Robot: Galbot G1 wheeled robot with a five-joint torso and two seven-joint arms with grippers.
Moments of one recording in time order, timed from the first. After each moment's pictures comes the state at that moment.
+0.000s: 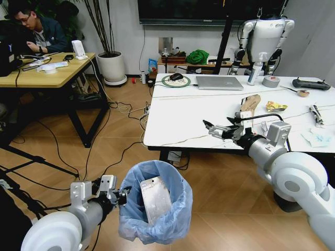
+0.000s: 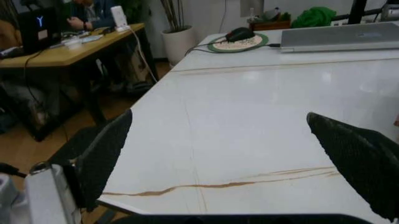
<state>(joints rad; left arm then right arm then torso) 1.54 -0.82 -0.48 -2.49 -1.30 0.74 -0.69 -1.01 0.79 0.34 2.30 1.13 -0.52 0.45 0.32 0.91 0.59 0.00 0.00</state>
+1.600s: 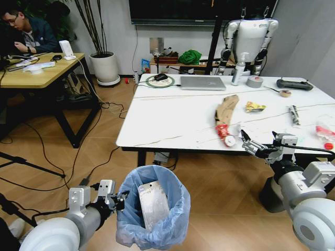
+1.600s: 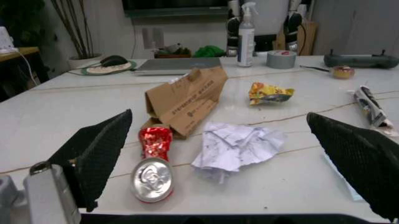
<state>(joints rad) 1.61 -0.82 -0.50 -2.50 -1.26 0.74 -0.66 -1.48 1.08 0.72 2.46 0.63 -0.50 0.29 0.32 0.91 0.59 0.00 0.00</state>
